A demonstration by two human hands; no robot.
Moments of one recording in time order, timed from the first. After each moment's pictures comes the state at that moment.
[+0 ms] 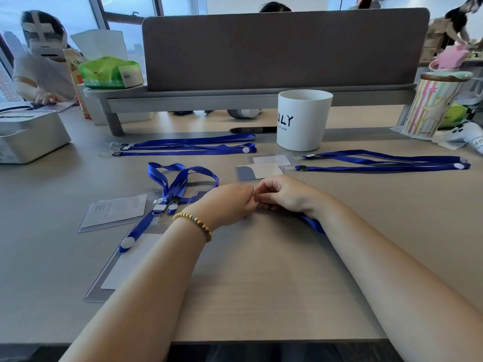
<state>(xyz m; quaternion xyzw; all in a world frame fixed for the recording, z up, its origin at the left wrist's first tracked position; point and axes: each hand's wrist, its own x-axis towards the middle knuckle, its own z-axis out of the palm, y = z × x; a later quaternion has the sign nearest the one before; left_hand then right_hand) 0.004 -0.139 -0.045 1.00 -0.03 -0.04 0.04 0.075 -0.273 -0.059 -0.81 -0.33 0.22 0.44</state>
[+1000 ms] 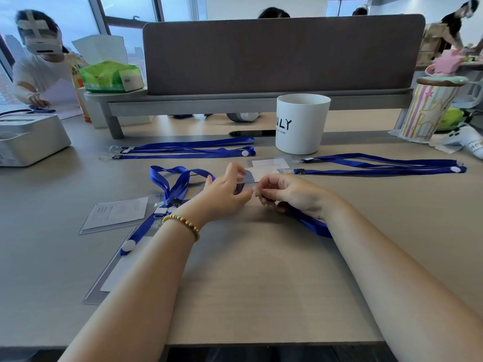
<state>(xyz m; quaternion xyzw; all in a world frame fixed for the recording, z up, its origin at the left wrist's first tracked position) 0.000 -0.126 -0.040 0.96 0.02 0.05 0.27 0.071 -0.289 -0.046 -0.74 -0.33 0.28 0.52</state>
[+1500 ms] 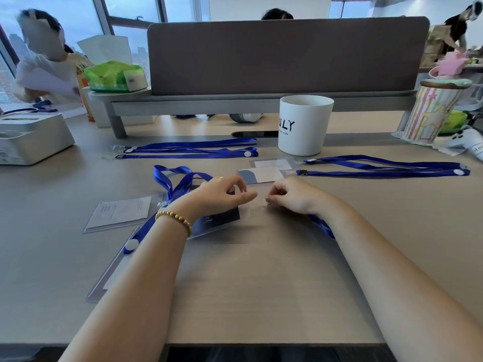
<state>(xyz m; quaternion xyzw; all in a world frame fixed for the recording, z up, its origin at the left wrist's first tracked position) 0.002 -0.109 -0.037 0.96 0.00 -0.02 0.28 0.071 -0.284 -0.041 -0.89 -0.32 0.14 0.29</state>
